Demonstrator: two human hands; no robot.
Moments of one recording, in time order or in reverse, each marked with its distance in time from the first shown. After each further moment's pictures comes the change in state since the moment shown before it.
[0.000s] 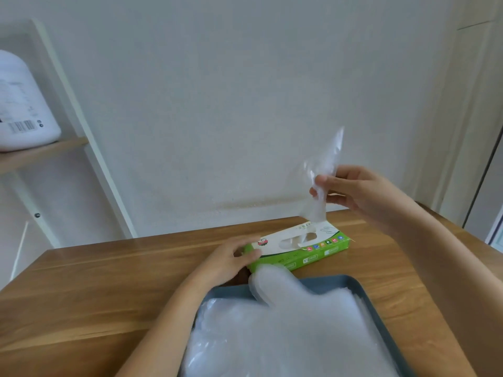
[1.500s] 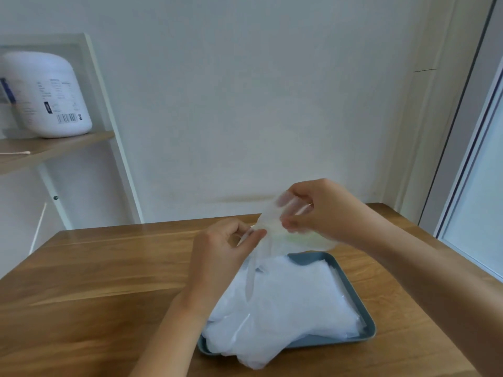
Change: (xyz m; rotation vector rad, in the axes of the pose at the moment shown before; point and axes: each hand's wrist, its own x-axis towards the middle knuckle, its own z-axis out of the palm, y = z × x) left_hand -0.136 0.099 0.005 0.009 0.703 0.376; right_hand -0.095 -0.074 0.091 -0.846 0.022 0.073
